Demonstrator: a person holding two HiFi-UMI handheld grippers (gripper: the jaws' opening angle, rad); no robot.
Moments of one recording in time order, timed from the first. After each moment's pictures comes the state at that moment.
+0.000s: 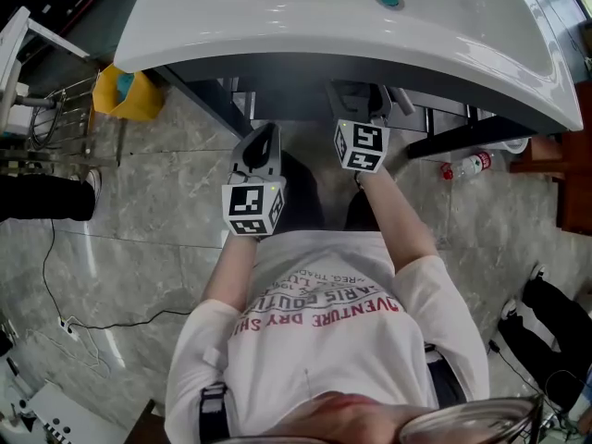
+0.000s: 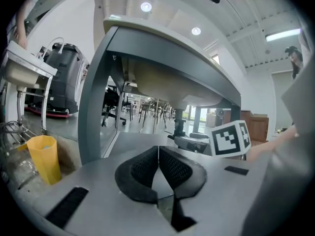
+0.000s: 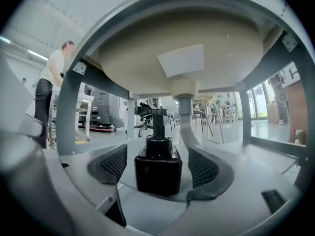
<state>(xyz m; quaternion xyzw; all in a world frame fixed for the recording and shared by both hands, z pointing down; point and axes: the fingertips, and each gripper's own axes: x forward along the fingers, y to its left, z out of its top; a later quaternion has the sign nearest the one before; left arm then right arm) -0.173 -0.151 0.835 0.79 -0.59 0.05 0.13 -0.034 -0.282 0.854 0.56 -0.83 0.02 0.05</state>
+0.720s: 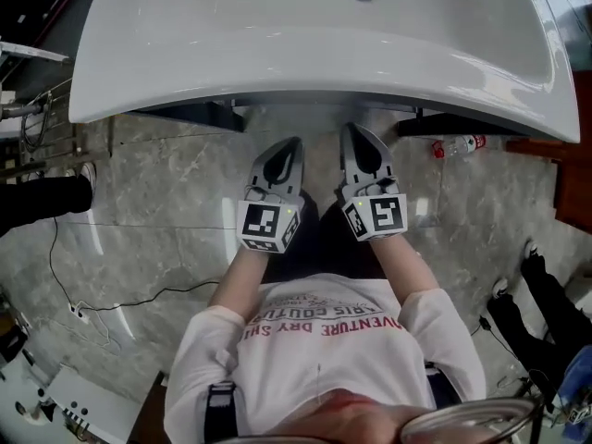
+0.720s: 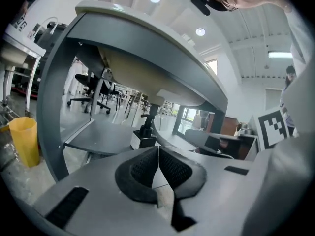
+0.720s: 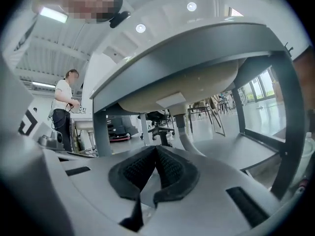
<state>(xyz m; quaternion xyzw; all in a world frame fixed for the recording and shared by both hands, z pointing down) -0.062 -0.148 0.824 0.83 -0.53 0.05 0.19 0.022 -0.180 0.796 0.49 -0.87 0.10 0.00</state>
